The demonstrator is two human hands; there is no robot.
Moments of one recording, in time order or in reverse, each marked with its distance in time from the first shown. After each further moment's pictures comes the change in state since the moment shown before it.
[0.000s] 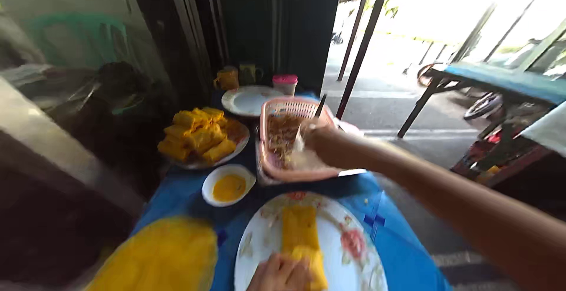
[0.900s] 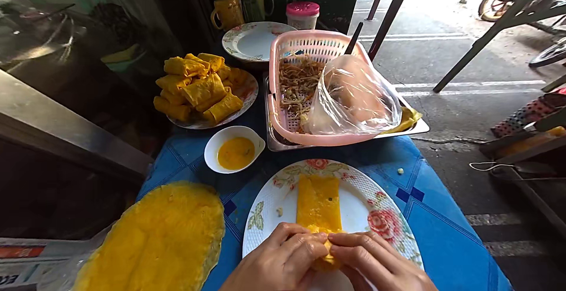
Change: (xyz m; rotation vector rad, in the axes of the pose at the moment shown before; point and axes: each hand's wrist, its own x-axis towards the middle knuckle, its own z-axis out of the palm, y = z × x) left_hand 0.007 -0.041 -0.006 -0.200 -0.039 0.218; right_hand -0.154 -0.085 0.165 0.524 0.345 0.035
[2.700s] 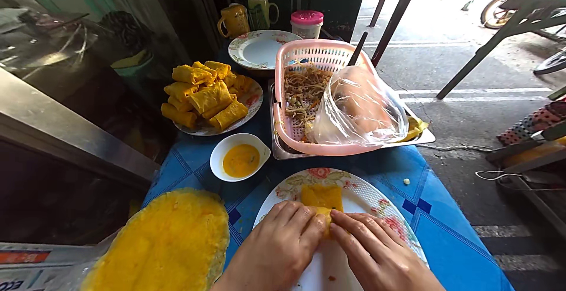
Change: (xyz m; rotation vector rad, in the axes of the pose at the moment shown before) left_hand 0.029 -0.040 0.007 0.547 0.168 0.187; right_hand 0.024 0.028 0.010 -0.474 0.078 -0.223
